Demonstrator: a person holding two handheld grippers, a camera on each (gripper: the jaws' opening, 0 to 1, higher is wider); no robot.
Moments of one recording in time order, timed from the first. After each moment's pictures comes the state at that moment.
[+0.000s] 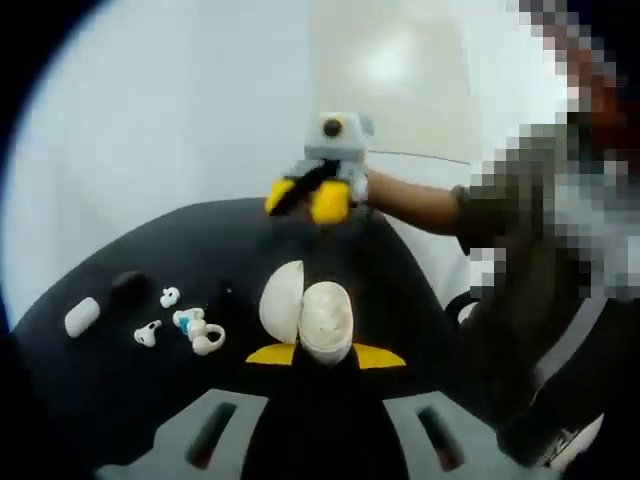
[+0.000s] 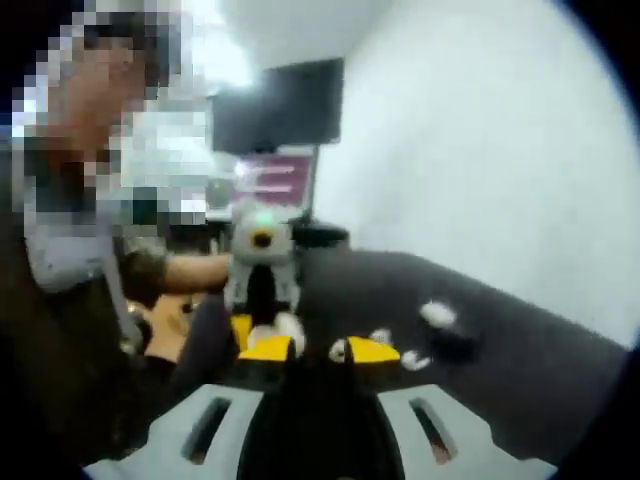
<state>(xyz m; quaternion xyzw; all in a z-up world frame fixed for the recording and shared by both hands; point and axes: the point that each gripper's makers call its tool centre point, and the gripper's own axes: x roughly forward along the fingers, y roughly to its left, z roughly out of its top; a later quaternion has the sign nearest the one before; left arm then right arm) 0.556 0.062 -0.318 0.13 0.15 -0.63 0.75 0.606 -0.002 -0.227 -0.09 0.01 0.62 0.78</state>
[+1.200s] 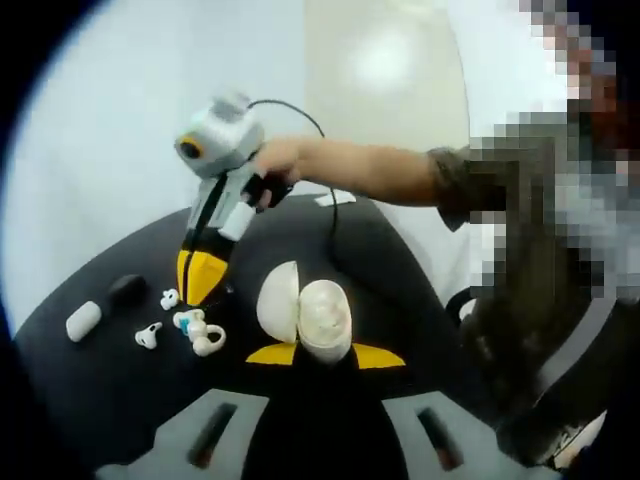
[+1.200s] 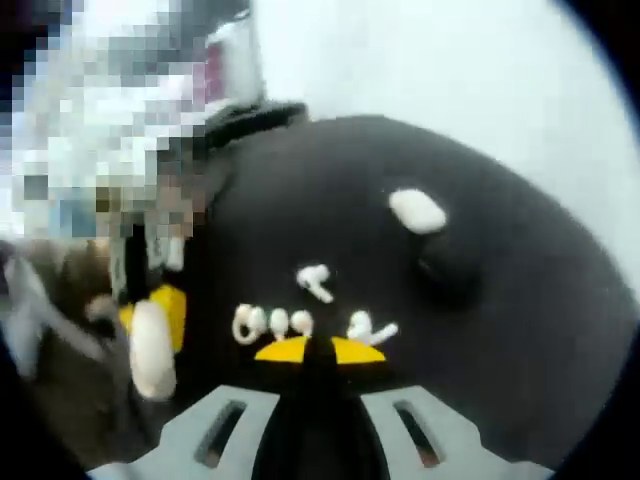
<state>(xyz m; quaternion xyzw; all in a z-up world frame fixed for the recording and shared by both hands) 0.555 0.060 -0.318 0.14 0.15 -0.63 0.75 0.681 0.049 -0.318 -0.11 0.35 0.55 0.75</state>
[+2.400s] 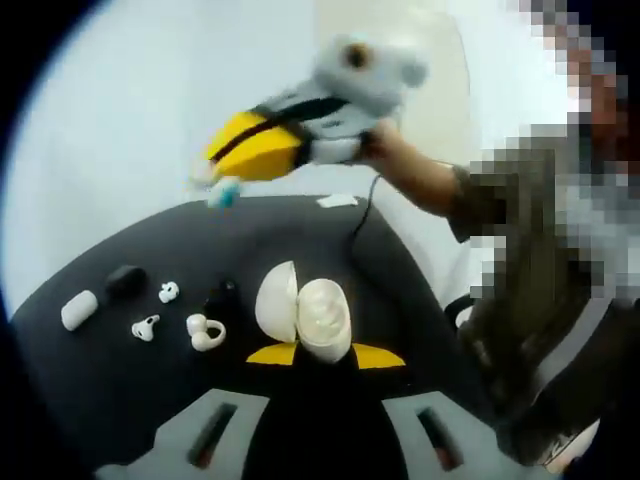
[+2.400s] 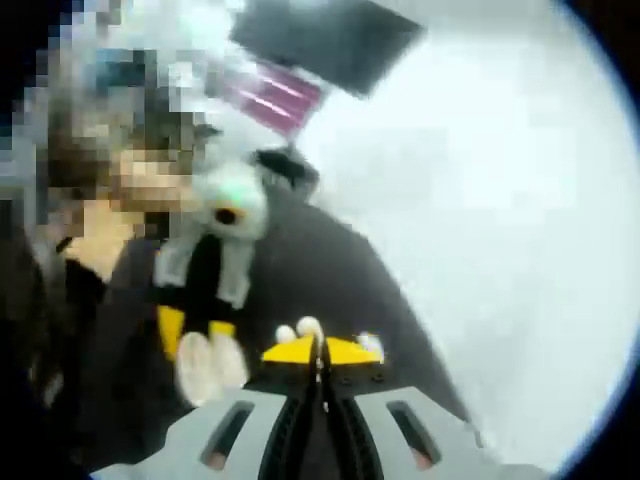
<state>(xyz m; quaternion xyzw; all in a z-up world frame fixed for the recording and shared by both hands) 0.558 0.063 -0.320 0.11 0.16 -0.63 0.75 0.589 0.065 -0.212 -0.43 -0.05 0.51 0.74</state>
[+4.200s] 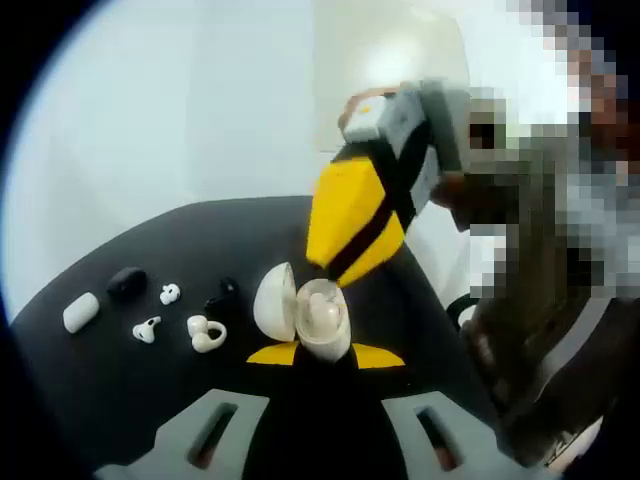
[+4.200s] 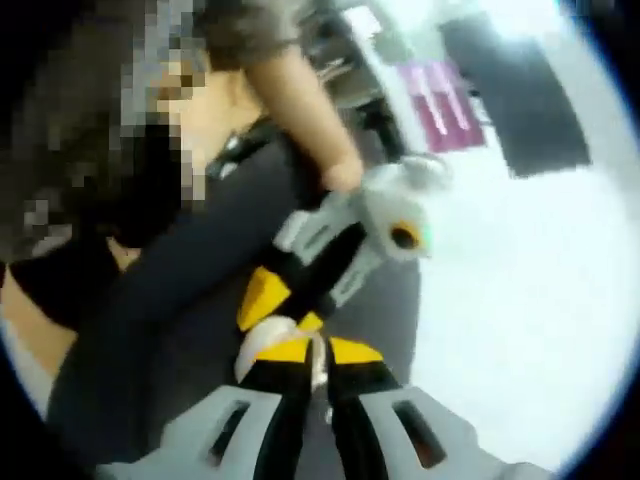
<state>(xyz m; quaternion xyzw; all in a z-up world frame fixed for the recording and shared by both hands) 0.557 0.061 -0.321 0.12 0.15 -0.63 0.75 0.551 0.072 -0.255 -0.57 -0.09 0.55 0.60</state>
